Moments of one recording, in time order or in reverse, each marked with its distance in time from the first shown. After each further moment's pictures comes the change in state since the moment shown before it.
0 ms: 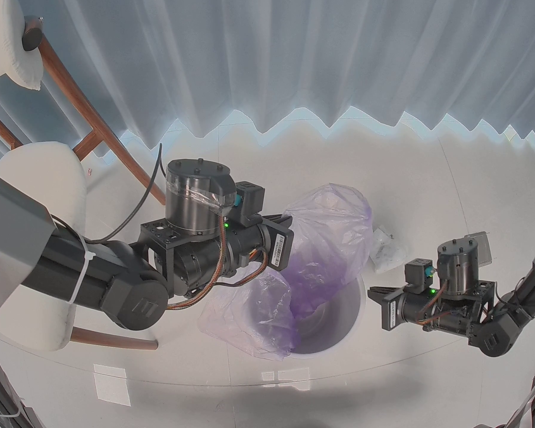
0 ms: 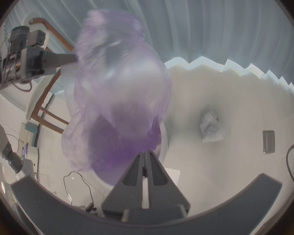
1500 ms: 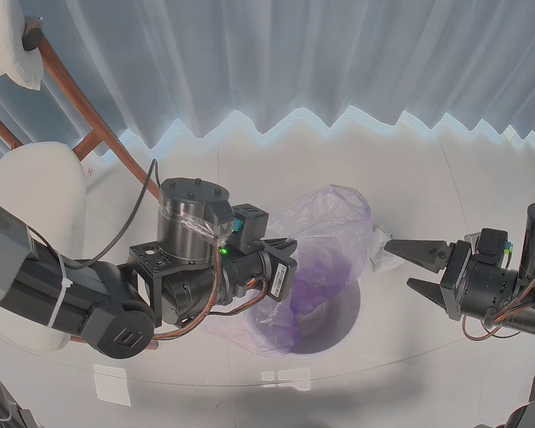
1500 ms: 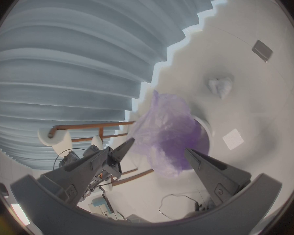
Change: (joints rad) left arm -0.062 -0.077 0.124 0.001 0.011 0.011; right arm 0.188 -0.544 -0.046 0.372 -0.066 0.917
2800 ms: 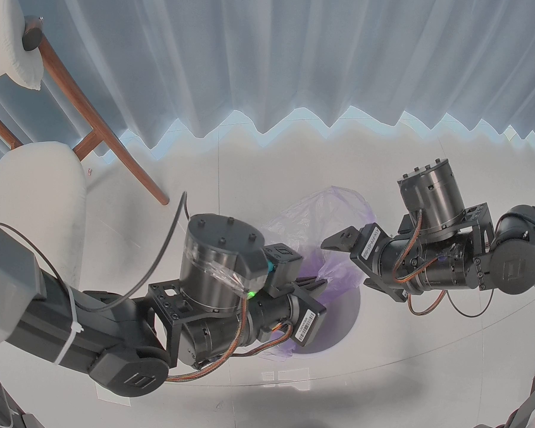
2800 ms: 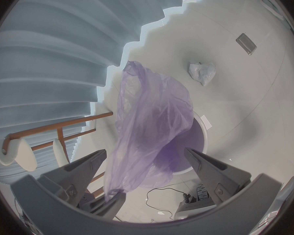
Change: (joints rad) left arm -0.127 -0.001 0.067 -0.015 -0.004 -0.003; right arm 0.028 0.392 -0.529 0.515 -0.101 0.088
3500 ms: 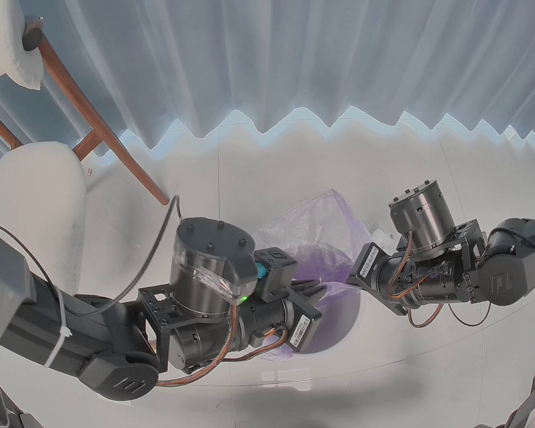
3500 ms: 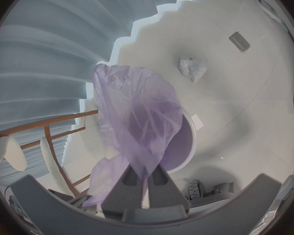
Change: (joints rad) left arm -0.002 -0.024 0.039 -0.017 -0.019 -0.007; right arm 0.001 0.033 0.051 -0.002 -0.031 0.004
